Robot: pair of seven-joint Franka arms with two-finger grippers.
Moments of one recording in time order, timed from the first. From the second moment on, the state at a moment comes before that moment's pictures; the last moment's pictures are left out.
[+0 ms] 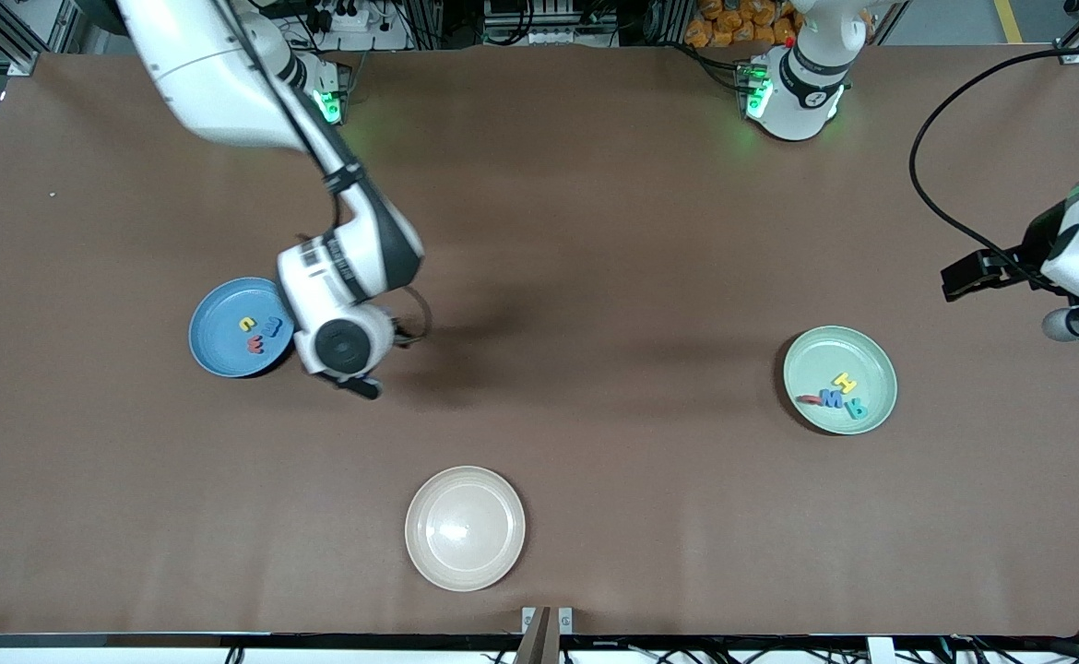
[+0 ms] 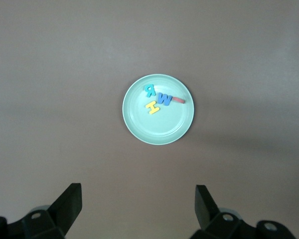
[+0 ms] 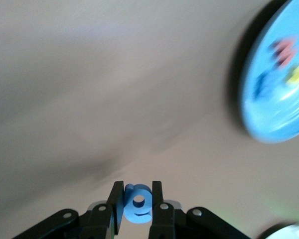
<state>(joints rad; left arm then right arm) 0.13 0.18 -0.26 -1.41 0.13 1.51 -0.24 0.35 0.62 0.02 -1.65 -0.05 1.76 0.76</state>
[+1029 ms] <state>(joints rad) 0.00 0.18 -0.02 -1.42 -0.05 1.50 -0.24 0.03 0.62 0.03 -1.73 -0.22 1.74 0.22</state>
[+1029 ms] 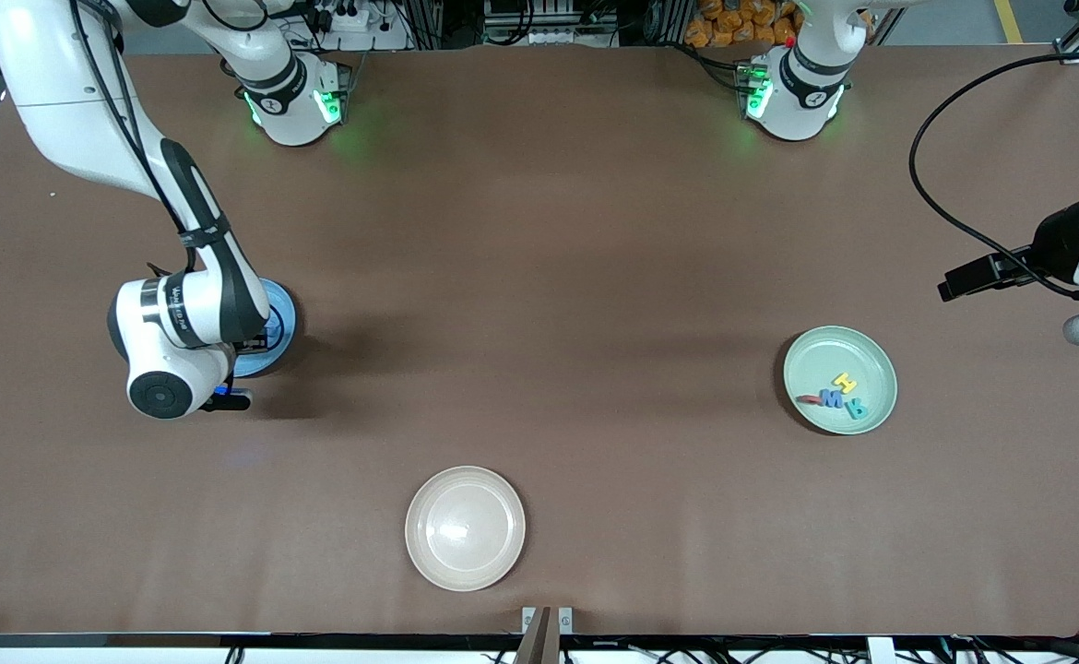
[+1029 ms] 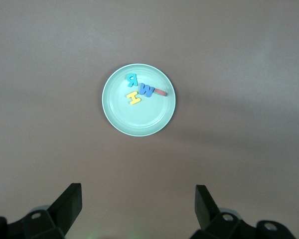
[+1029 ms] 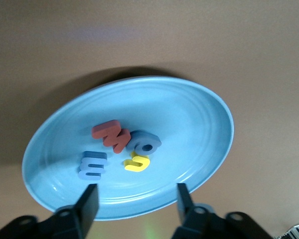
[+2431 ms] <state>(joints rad) -0.01 0.18 -0.05 -1.42 -0.03 1.50 -0.16 0.03 0.06 0.08 -1.53 0.12 1.41 0.22</state>
